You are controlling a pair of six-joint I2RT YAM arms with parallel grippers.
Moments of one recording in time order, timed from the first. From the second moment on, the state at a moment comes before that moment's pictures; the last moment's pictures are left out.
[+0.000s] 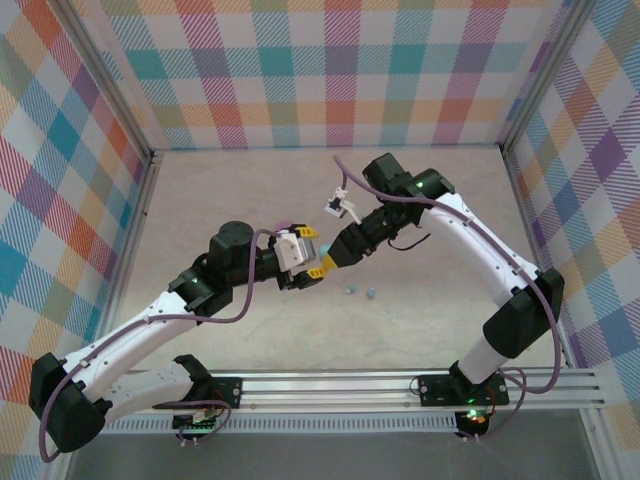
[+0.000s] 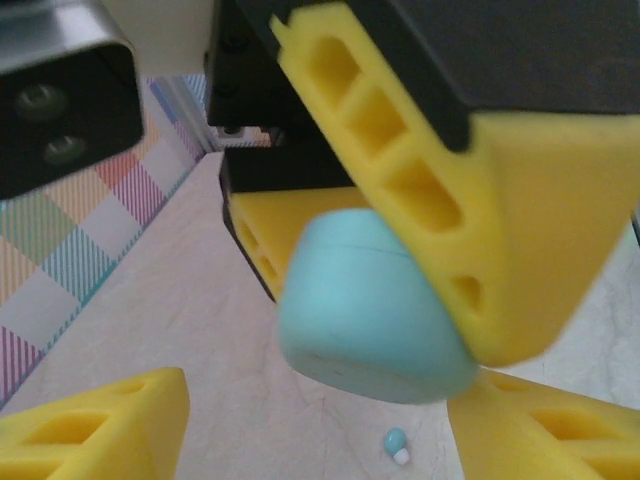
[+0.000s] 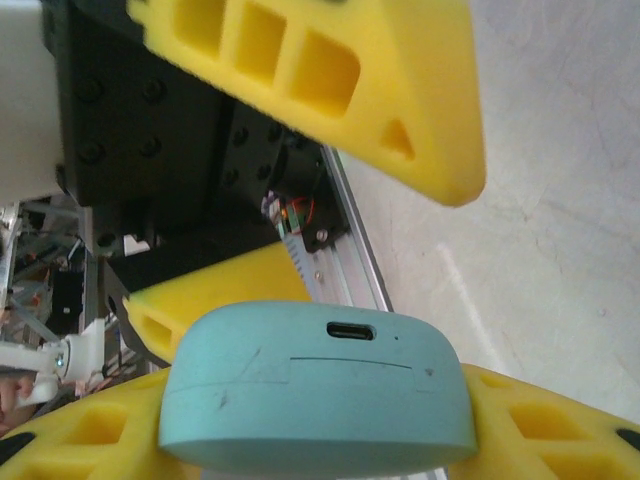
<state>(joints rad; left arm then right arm) -0.72 1.01 0.81 -0.08 0.41 0.45 0.62 1.60 1.63 -1.26 -0.94 -0.19</state>
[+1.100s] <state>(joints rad) -0.68 1.05 0.81 -0.06 0.61 0.27 0.61 1.55 1.65 -1.21 -0.85 -0.12</state>
